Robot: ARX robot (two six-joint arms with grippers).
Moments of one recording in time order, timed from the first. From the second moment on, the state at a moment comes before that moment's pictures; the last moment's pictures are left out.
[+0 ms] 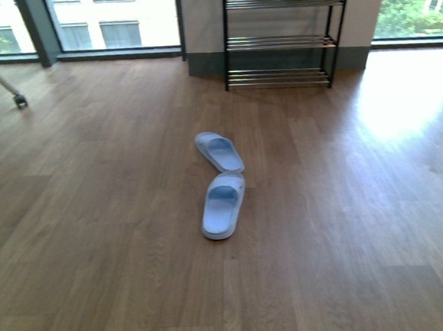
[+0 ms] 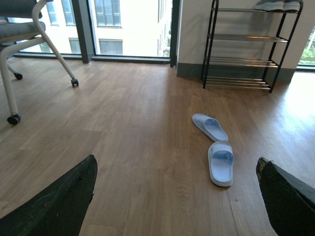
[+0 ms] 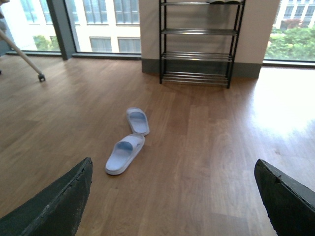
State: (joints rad) left arm 0.00 0.01 0.01 0.00 0.00 -0.01; right arm 0.00 0.00 0.02 0.00 0.00 0.00
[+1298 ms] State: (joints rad) left arm 0.00 0.01 0.01 0.00 0.00 -0.01; right arm 0.00 0.00 0.02 0.00 0.00 0.00
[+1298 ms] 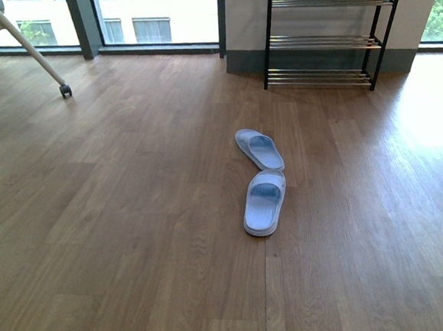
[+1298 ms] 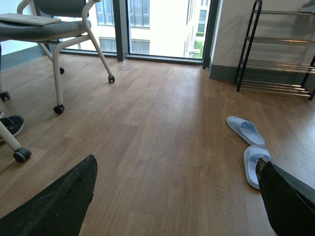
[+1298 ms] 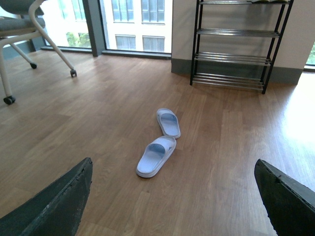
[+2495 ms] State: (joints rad) left arm 0.00 0.01 0.01 0.00 0.00 -0.01; right arm 0.00 0.00 0.02 0.00 0.00 0.00
